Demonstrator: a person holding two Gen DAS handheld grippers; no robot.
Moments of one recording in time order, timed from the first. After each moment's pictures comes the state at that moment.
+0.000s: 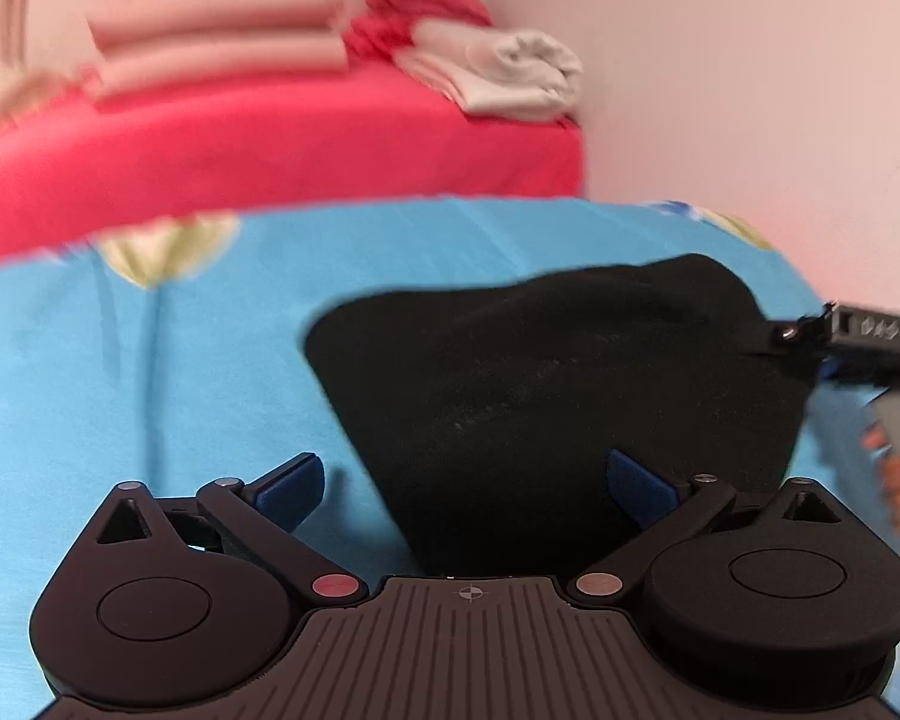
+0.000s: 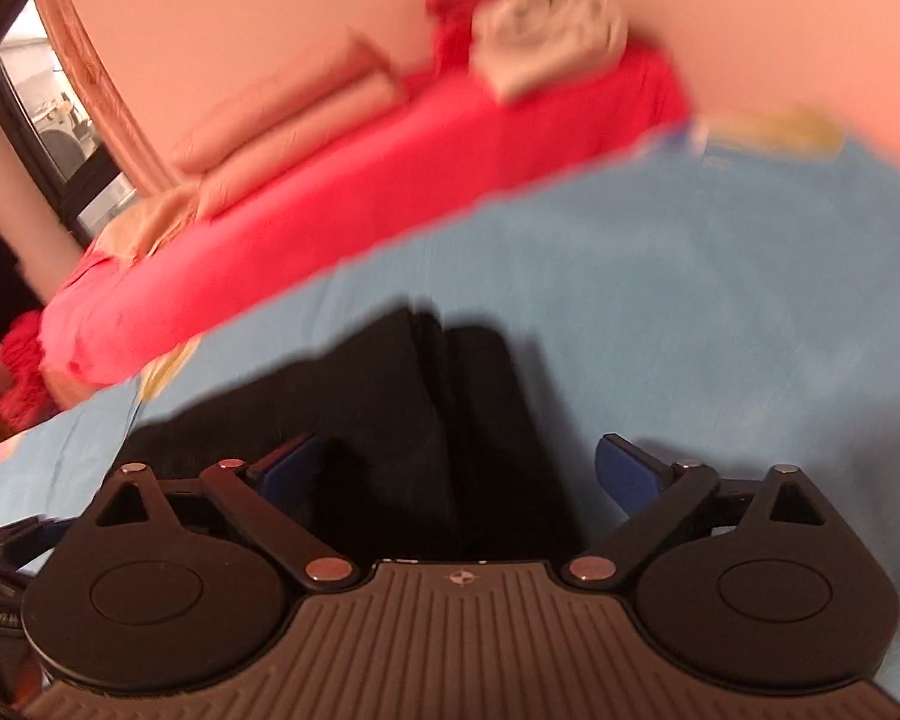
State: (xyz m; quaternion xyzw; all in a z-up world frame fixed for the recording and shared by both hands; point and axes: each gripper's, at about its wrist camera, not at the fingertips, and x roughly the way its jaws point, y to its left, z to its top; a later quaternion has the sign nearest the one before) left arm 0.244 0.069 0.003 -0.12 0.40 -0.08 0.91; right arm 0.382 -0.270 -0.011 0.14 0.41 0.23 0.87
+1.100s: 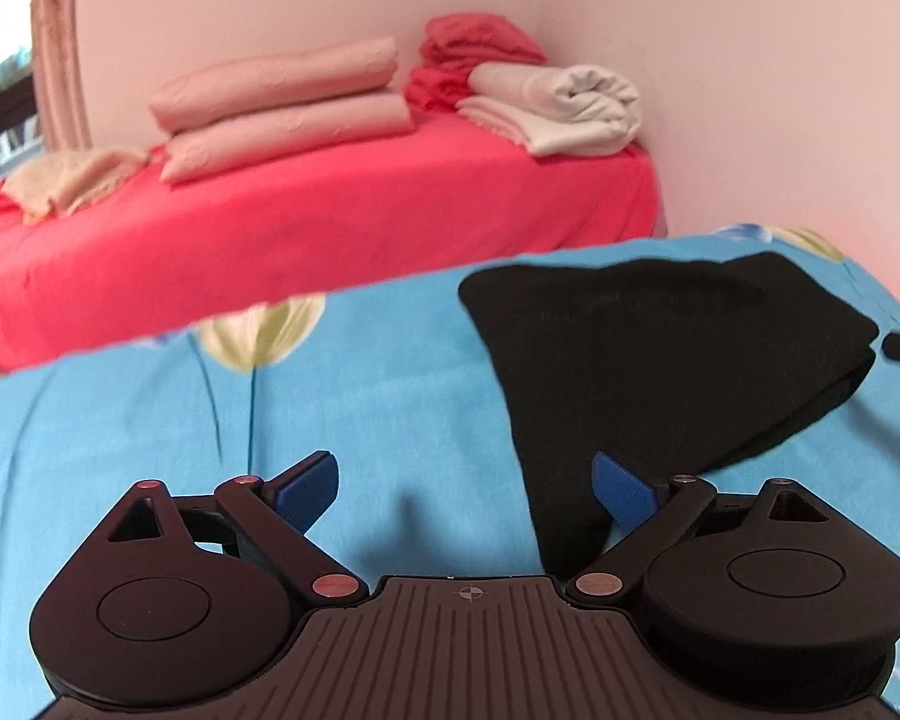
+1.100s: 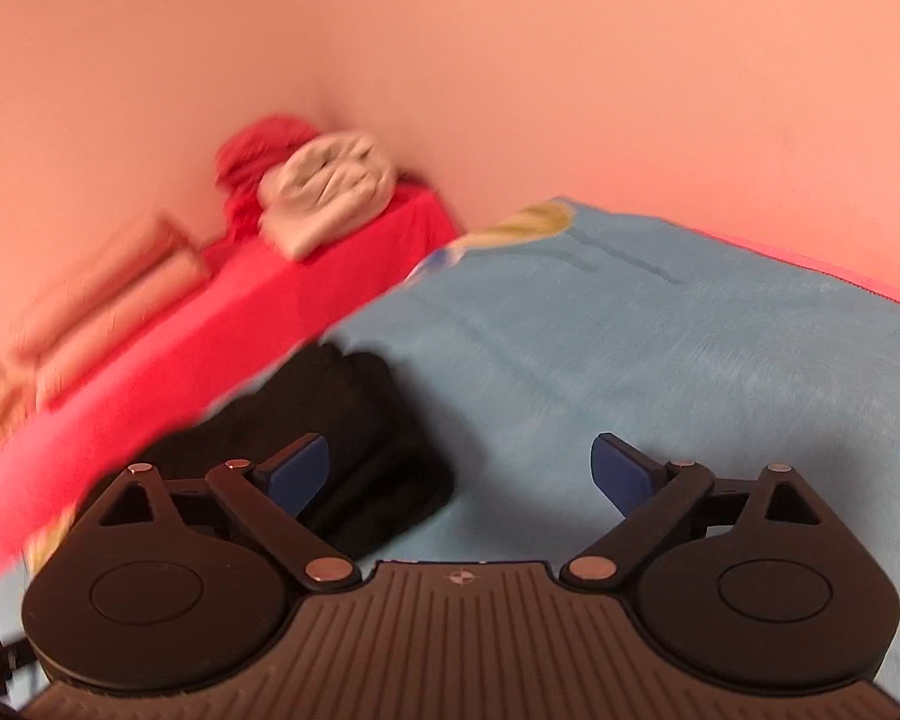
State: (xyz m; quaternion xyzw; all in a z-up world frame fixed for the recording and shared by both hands) left arm 0.236 0.051 0.036 -0.02 0.36 0.04 0.93; right arm 0.310 -0.280 0.013 0.17 0.29 -0.03 0.94
